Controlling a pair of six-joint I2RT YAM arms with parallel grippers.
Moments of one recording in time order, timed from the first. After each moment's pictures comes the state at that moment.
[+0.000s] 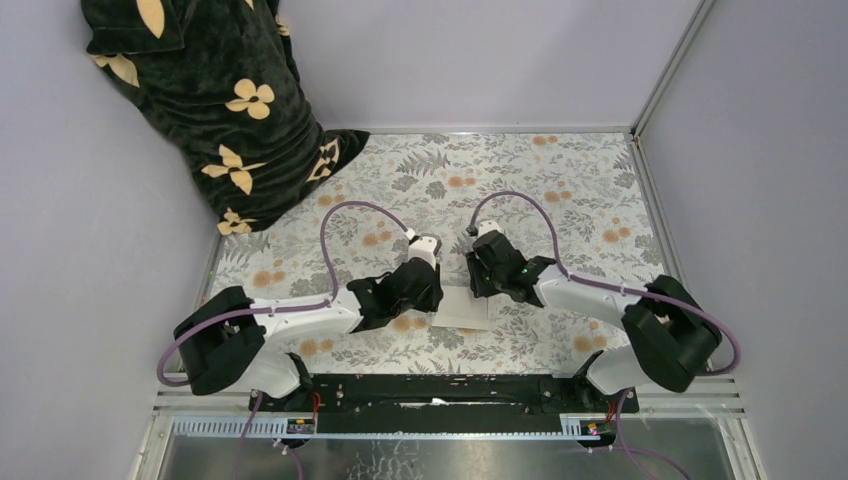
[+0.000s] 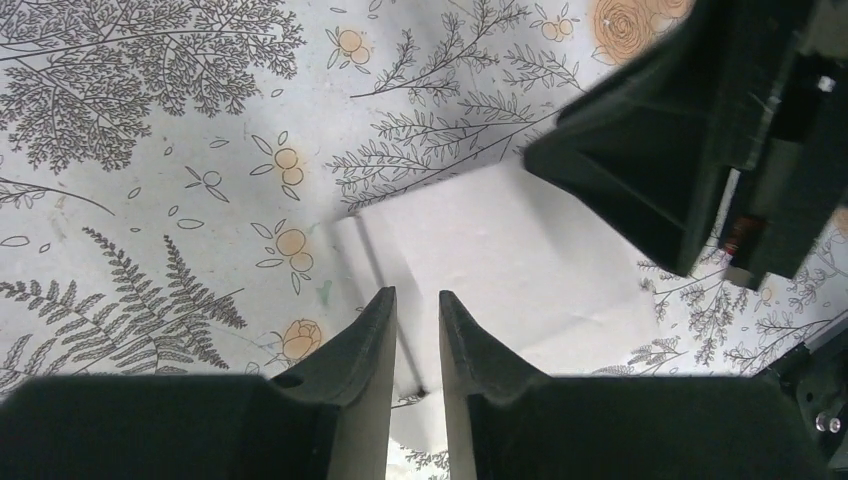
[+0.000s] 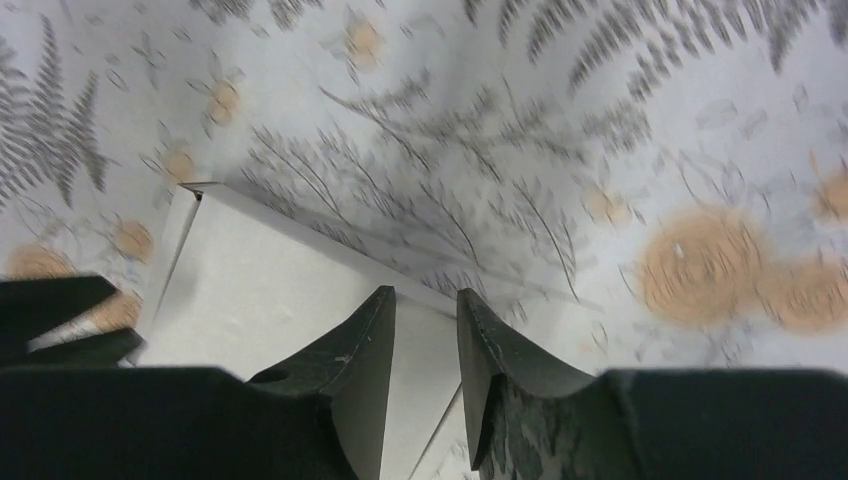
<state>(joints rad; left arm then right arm) -1.01 1.42 0.68 0.02 -0.25 -0.64 0.76 1.47 0.73 -0.17 0.12 0.38</state>
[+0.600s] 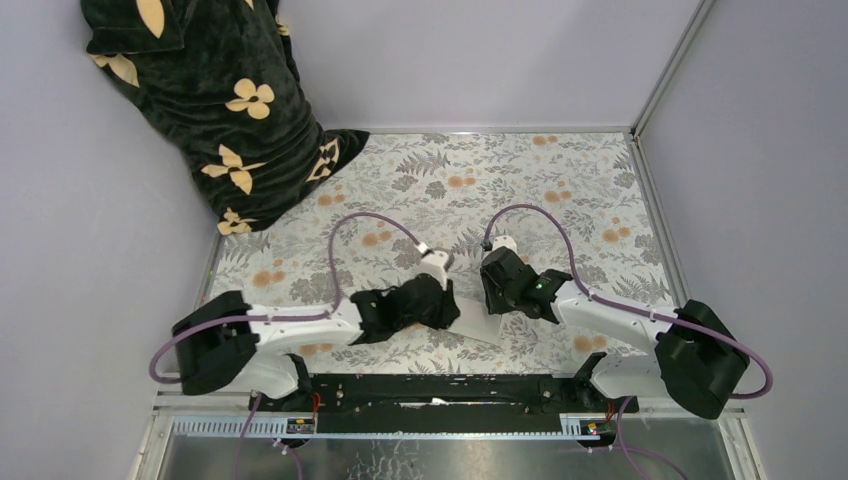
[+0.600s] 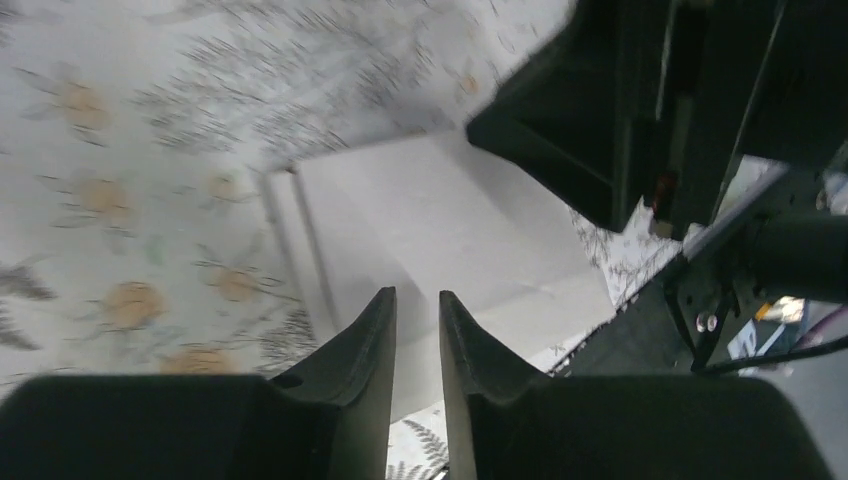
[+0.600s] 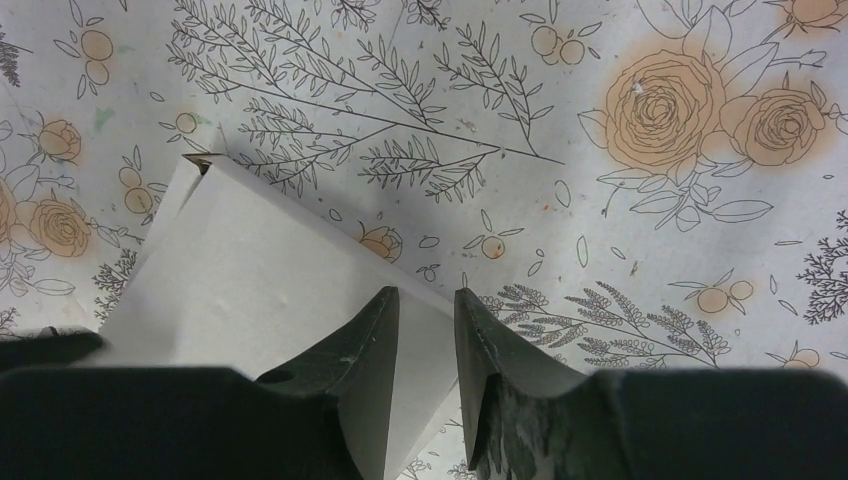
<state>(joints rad) -1.10 1.35 0.66 0.04 -0.19 -0.72 0.81 1.26 0.63 -0.38 0.19 0.49</state>
